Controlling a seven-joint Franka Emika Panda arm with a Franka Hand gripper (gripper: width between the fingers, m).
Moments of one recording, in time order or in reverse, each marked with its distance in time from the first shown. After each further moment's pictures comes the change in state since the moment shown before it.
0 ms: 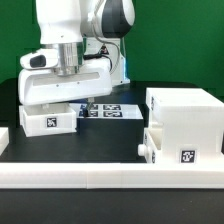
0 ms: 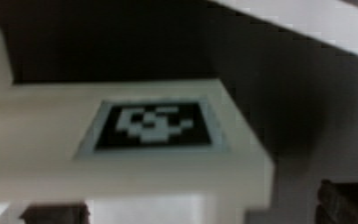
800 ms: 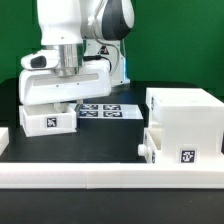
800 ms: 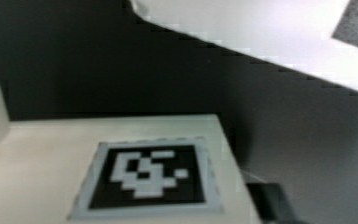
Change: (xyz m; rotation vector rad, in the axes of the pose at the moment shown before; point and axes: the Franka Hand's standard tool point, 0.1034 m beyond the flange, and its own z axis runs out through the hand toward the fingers) arm -0.007 -0.001 0.001 -0.010 0.005 0.001
